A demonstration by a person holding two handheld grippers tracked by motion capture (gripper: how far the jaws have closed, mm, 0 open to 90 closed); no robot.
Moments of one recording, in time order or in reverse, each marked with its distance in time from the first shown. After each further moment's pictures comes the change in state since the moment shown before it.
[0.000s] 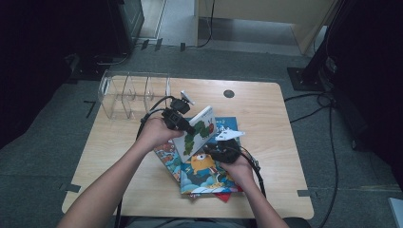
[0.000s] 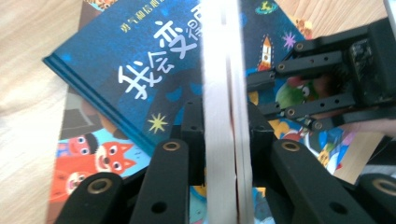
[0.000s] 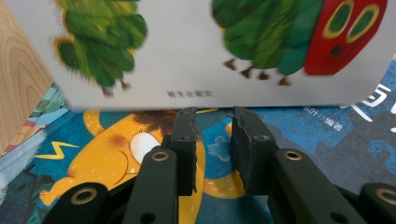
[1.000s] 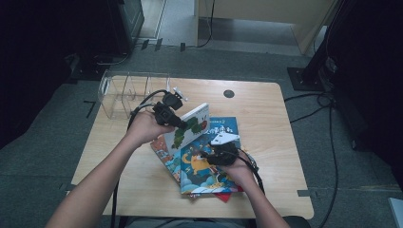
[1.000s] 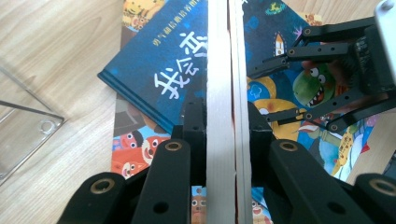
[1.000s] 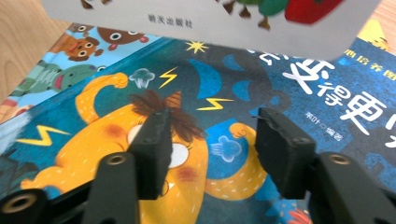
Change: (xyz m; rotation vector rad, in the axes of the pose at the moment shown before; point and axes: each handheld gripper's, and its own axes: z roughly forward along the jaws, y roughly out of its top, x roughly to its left) left arm 0.009 -0.009 -0.032 -0.061 0.059 0.082; right arm 0.012 0.000 0.003 0.022 -0.065 -0.125
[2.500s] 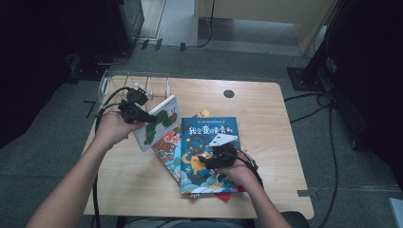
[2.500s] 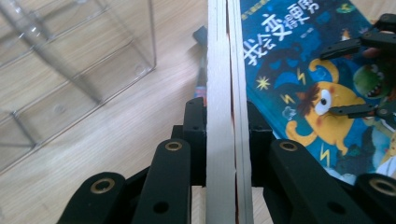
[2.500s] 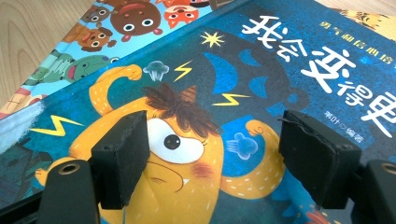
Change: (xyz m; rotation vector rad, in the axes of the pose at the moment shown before) left arm 0.054 -0.057 -0.045 -0.058 0.119 -0.167; right arm 0.004 -0.001 0.002 0.022 0.032 -0.032
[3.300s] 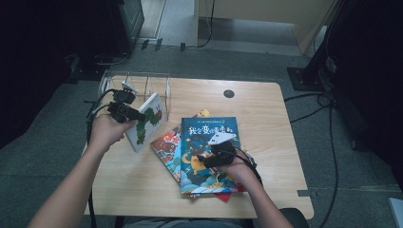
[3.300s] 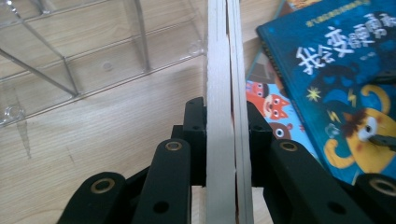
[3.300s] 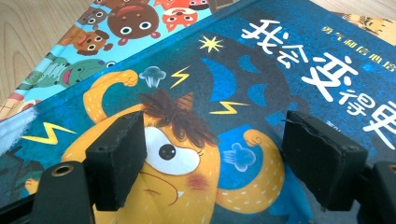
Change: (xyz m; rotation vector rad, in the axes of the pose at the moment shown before) left arm 0.027 -0.011 0.005 0.001 0.108 -0.242; right arm -0.003 0.004 0.005 0.007 0.007 -0.007
